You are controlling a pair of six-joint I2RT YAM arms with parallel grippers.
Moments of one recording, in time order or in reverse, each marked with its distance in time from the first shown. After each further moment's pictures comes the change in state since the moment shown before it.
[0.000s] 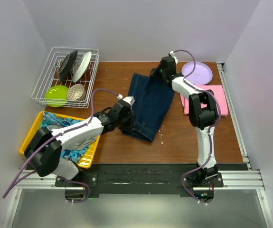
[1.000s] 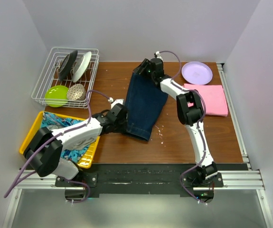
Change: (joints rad) left arm 0.030 -0.006 -0.067 -0.099 -0.233 -0.074; right arm 0.090 0.272 0.257 0.153 -0.125 0.041
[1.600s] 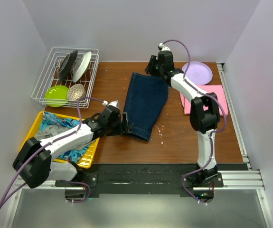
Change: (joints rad) left arm 0.049 -0.158 -0.115 0.068 0.177 -0.077; right arm -0.018 -0.348 -0.185 -0.263 0.079 -0.368
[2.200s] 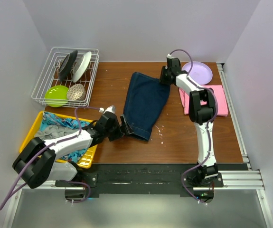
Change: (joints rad) left arm 0.014 -0.002 -0.172 0.261 0.074 -0.168; right arm -0.144 0.237 0.111 -0.162 -0.017 -0.124
